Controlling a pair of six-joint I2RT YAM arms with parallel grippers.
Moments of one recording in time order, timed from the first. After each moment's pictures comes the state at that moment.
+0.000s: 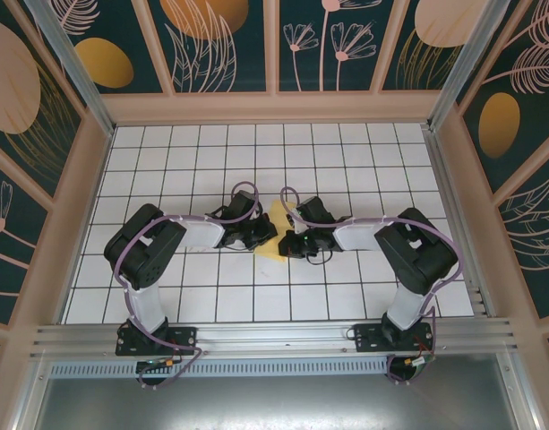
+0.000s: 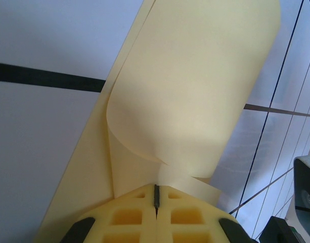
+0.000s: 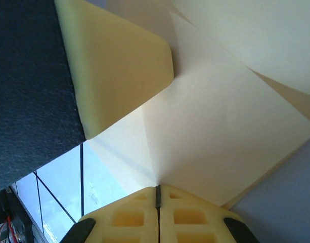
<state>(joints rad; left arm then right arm) -0.65 1.86 0.86 0.13 0.37 -1.11 0.68 1.74 0.77 -0.04 -0.52 0.65</state>
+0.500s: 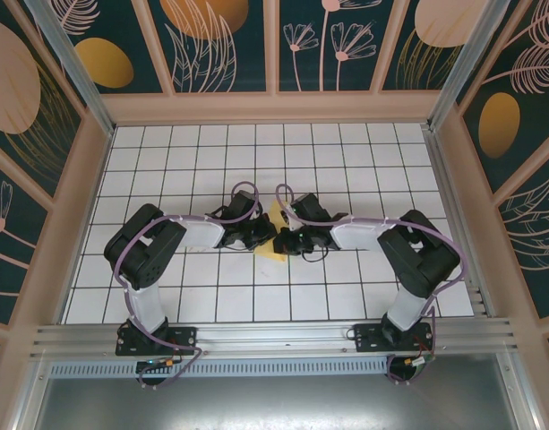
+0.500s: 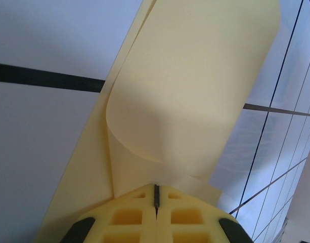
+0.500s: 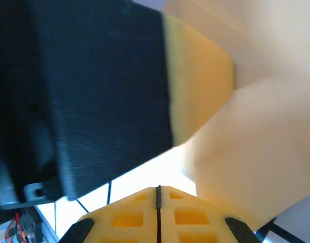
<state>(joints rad) -0.65 1.86 0.86 0.13 0.37 -1.10 0.72 1.72 0.83 -0.10 -0.49 0.65</state>
